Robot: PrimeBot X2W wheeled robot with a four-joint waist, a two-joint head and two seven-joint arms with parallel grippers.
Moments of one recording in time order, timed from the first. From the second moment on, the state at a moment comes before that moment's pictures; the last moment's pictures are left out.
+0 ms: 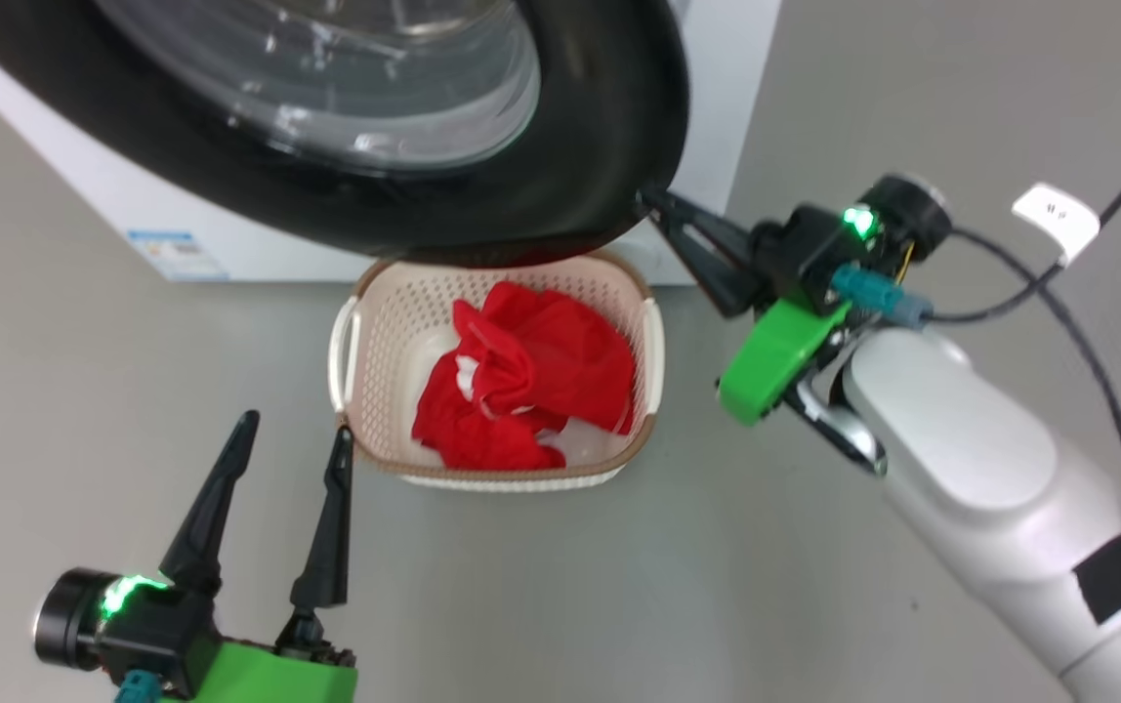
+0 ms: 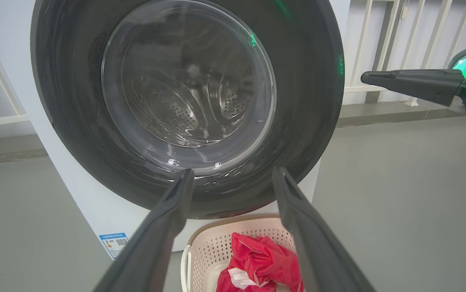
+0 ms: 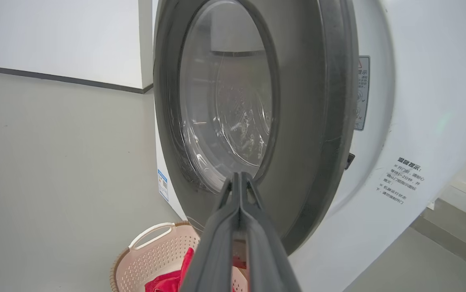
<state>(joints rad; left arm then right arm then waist) -0.10 0.05 -0.03 0.01 -0.08 -0.11 -0.25 -0.85 -0.18 0.69 0.60 0.40 0.13 -0.26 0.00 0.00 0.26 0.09</state>
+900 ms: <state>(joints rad) -0.27 0.05 -0.04 0.11 -0.15 -0.12 -0.25 -1.26 -0.22 0.63 0.86 0.38 0.13 -0.26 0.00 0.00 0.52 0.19</state>
